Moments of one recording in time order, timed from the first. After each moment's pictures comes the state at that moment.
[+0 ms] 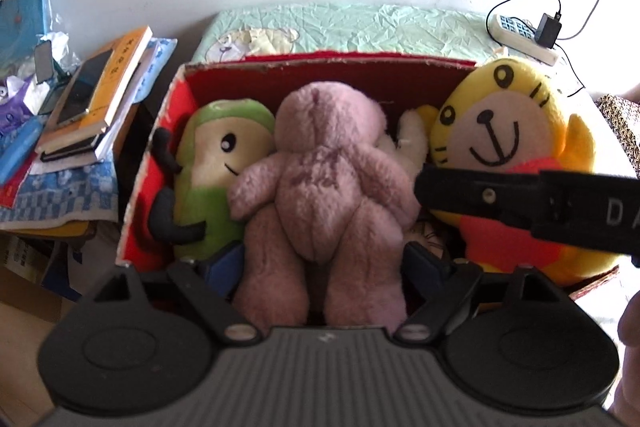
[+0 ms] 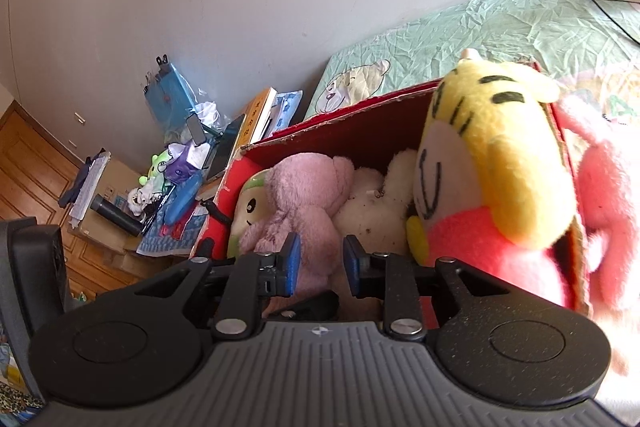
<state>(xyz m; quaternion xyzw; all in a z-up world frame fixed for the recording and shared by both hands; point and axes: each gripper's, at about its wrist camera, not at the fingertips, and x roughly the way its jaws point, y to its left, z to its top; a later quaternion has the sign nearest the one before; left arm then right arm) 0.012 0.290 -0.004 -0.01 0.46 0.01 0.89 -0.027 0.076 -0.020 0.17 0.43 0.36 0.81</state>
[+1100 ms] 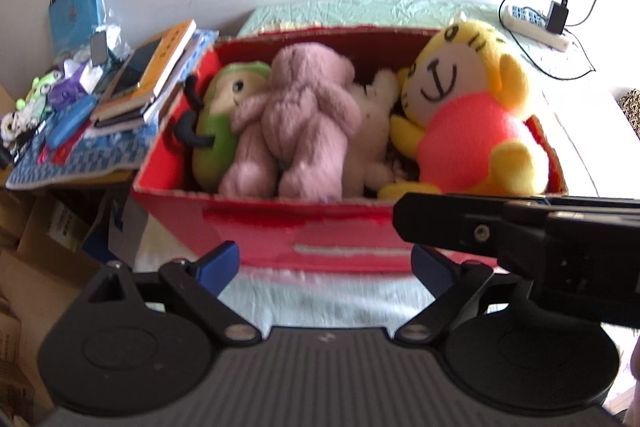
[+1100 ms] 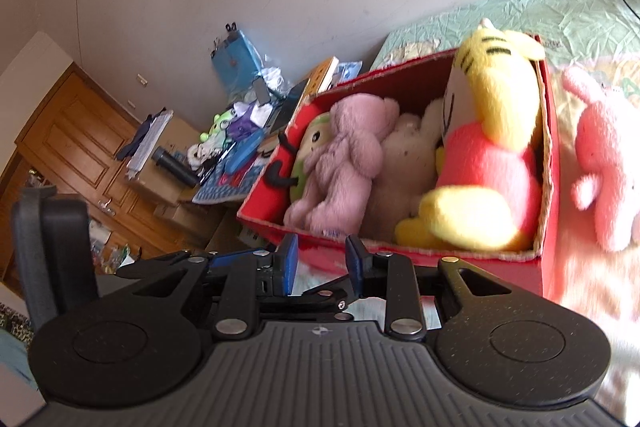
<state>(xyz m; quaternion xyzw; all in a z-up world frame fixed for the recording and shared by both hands) -0.058 0.231 0.007 0.01 0.47 0.08 0.88 -0.081 0.034 -0.013 0.16 0.43 0.46 0.76</state>
